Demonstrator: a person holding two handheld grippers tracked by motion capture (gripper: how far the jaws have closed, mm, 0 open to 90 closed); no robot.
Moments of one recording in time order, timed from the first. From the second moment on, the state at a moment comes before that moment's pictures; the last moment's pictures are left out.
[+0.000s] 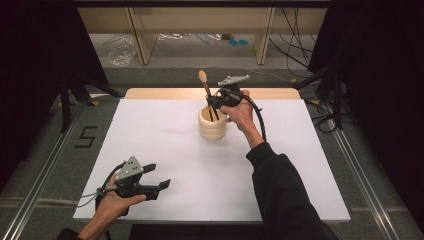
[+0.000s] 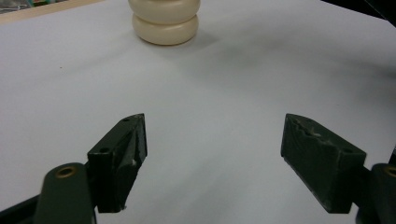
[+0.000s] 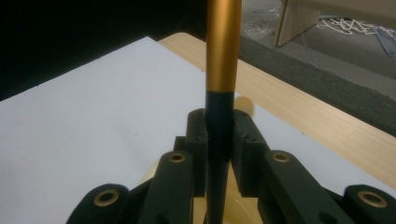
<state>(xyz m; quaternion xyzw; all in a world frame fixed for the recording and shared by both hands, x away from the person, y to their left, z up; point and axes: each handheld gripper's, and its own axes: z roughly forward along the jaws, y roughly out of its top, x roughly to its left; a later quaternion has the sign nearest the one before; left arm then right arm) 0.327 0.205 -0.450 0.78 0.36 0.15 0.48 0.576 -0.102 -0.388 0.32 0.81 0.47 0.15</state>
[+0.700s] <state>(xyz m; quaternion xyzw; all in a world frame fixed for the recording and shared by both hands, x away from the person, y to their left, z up) 0.327 0.205 -0.450 0.78 0.36 0.15 0.49 0.571 -0.108 -0.417 0.34 0.80 0.47 0.13</state>
